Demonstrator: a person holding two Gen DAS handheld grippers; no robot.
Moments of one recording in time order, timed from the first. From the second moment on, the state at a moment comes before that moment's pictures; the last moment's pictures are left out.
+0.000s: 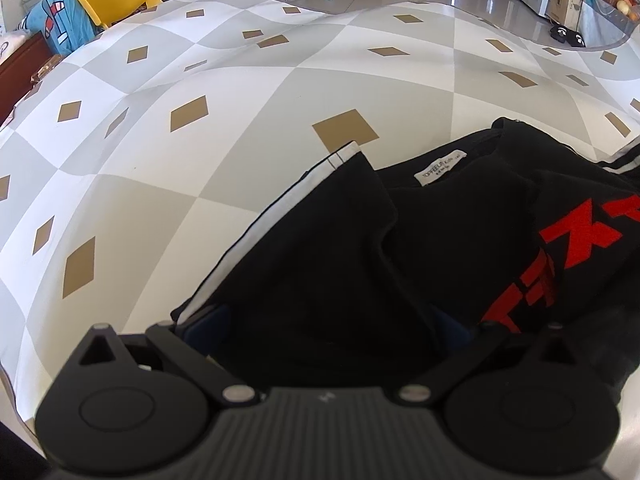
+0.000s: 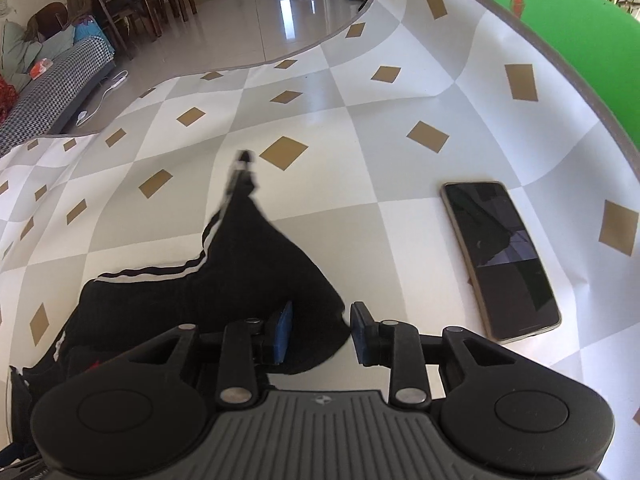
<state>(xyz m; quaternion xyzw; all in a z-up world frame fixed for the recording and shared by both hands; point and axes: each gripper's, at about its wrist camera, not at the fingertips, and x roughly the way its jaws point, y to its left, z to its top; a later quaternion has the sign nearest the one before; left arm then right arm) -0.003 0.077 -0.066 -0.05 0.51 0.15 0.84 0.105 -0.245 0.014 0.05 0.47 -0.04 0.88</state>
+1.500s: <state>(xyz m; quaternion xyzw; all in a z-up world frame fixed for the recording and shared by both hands) -0.028 0.094 -0.062 -0.09 0.51 0.14 0.84 0.076 -0.138 -0.023 -0.08 0.51 0.22 0.83</state>
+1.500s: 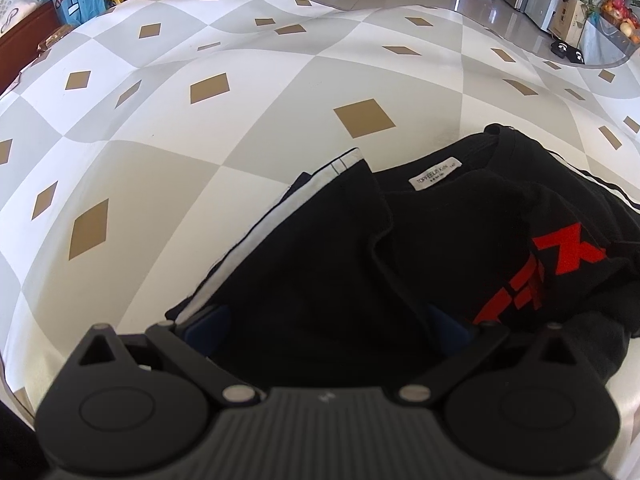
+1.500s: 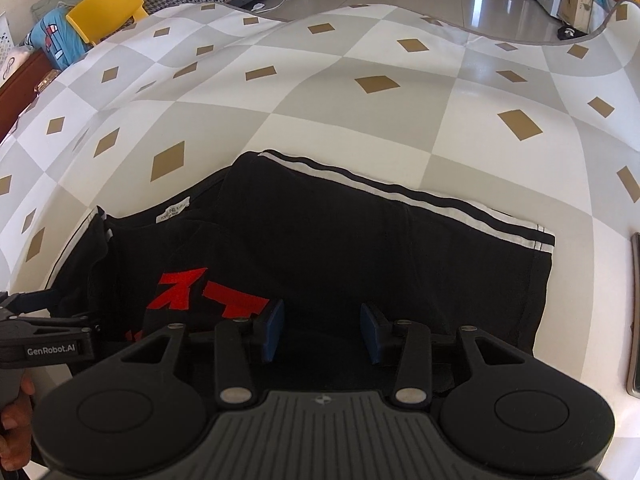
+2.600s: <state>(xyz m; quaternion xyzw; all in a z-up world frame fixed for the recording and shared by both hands) -0.022 0.088 -0.065 -0.08 0.50 0.13 0.85 -0.016 -0.142 -0.027 -0.07 0.51 0.13 0.84</state>
